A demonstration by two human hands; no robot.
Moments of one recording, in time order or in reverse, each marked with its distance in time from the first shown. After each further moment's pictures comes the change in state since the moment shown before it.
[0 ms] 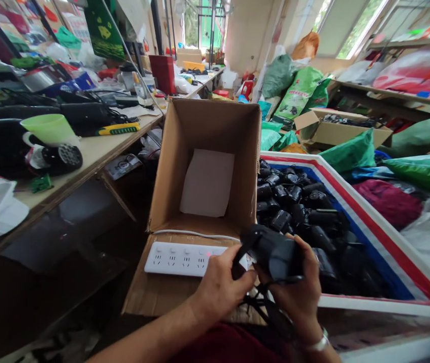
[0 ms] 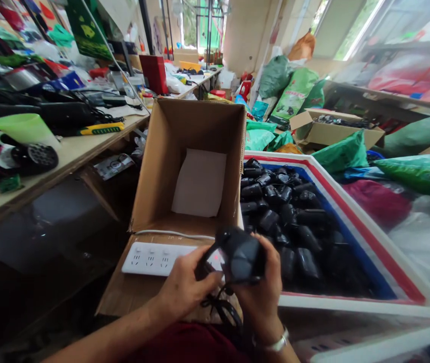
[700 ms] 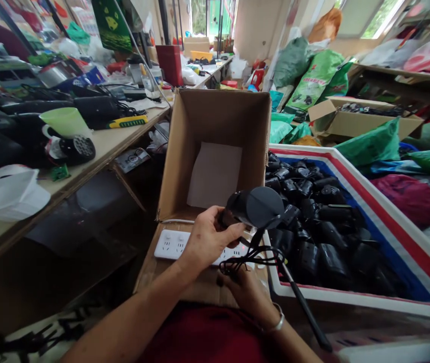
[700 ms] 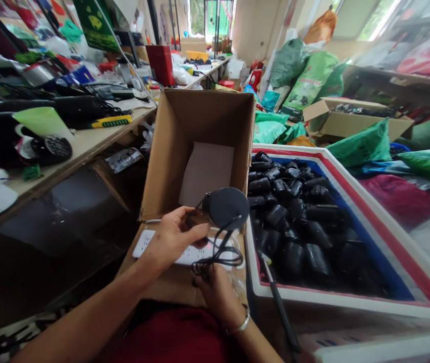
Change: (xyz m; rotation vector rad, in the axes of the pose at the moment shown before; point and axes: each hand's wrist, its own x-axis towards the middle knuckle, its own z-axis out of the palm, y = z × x) left_hand 0.022 0.017 -0.034 -0.276 0.181 -0.194; right_hand -0.057 0.007 0.059 0.265 -0.859 0.277
